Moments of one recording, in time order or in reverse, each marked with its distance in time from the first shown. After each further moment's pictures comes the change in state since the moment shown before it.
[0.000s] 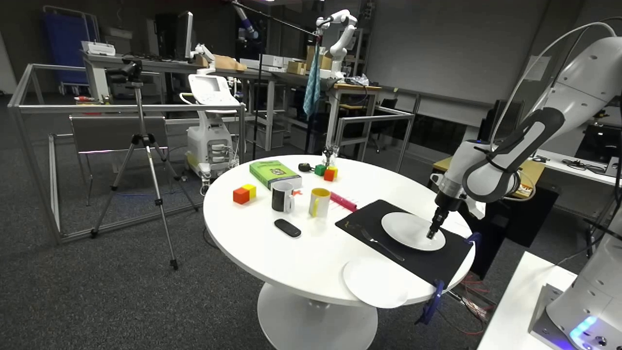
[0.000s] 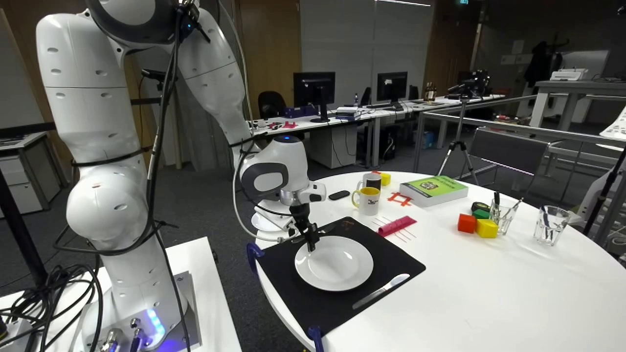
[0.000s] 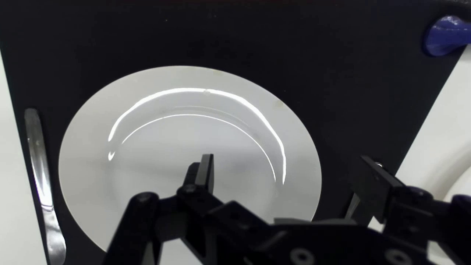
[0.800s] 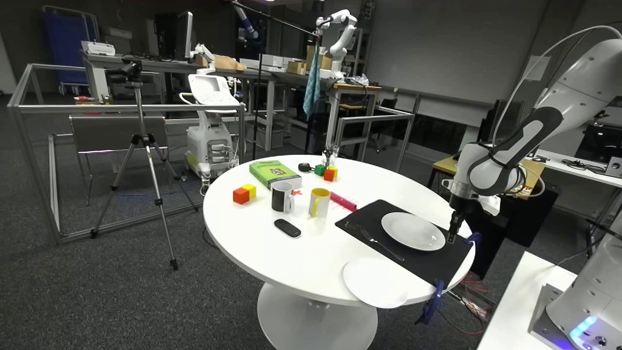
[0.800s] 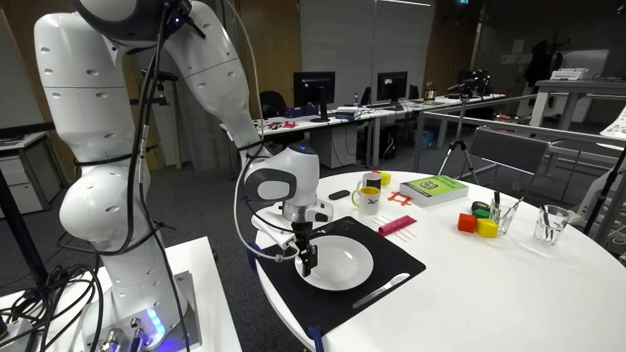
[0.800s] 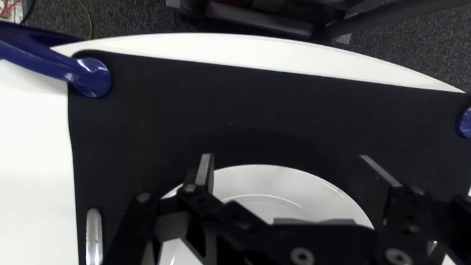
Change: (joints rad) arm -0.085 -0.004 -0.105 0.004 -0.090 -0.201 -0.045
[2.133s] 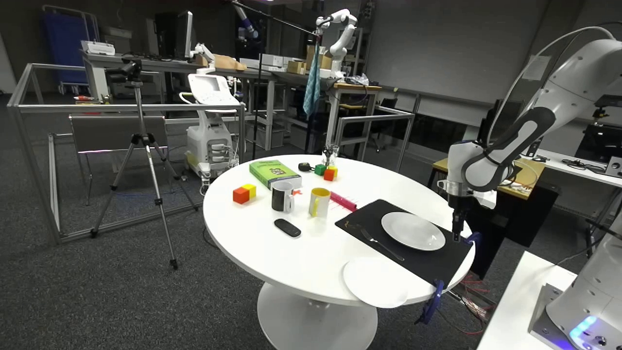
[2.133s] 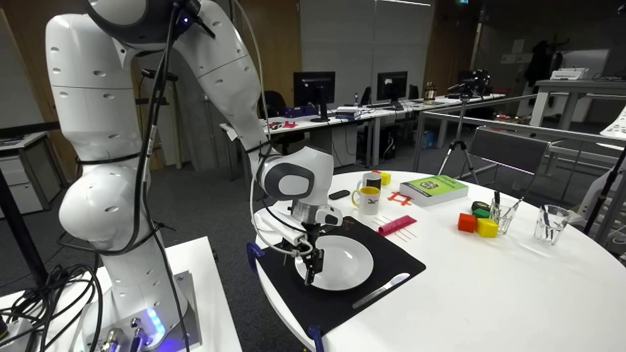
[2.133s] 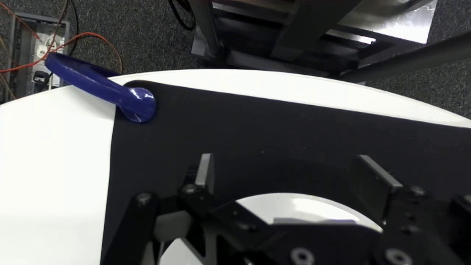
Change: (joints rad) arm -0.006 0.058 -0.031 0.115 -0.200 -0.204 0.109
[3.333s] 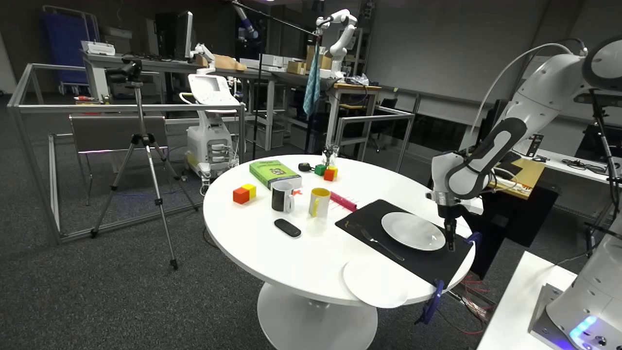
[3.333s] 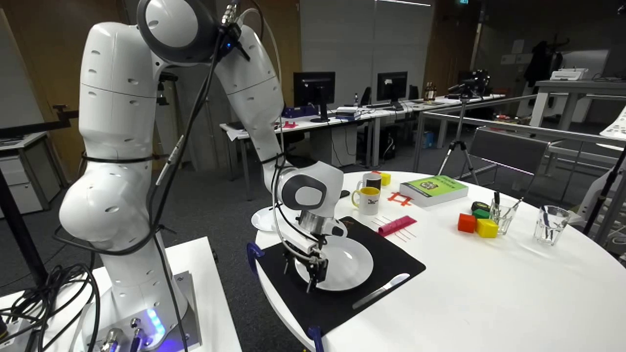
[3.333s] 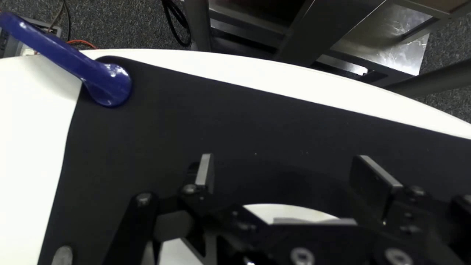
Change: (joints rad) arm 0.001 0.185 0.042 0.128 -0.001 -0.062 -0.042
